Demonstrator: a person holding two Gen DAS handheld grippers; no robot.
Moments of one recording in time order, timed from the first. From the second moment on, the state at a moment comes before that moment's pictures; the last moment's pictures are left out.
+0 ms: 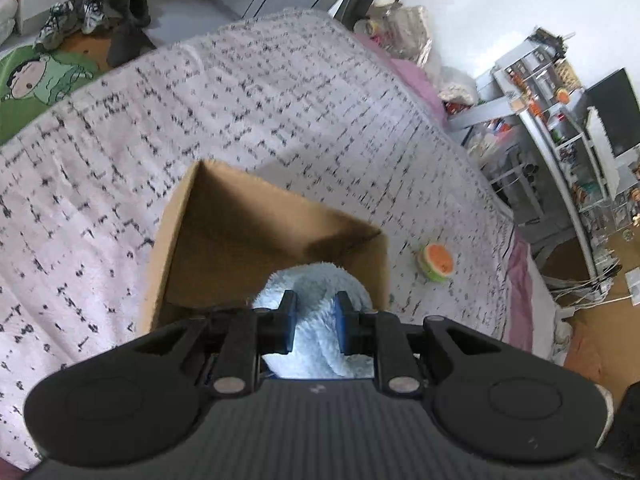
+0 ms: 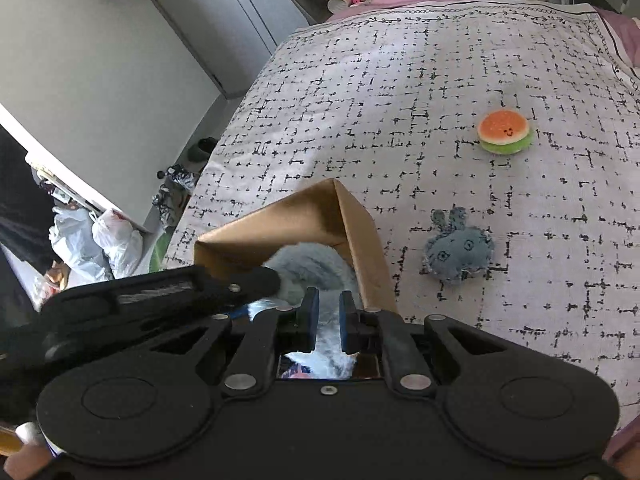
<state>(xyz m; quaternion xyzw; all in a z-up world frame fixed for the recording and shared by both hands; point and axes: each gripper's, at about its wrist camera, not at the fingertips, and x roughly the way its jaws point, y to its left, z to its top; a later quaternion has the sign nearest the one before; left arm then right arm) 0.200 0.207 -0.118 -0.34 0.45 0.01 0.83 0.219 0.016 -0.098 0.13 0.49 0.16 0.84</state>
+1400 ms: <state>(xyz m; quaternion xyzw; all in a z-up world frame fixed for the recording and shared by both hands) 0.201 0.106 -0.058 -0.23 0.48 0.03 0.85 0.219 -0.141 -0.066 0.14 0.42 0.16 0.88</state>
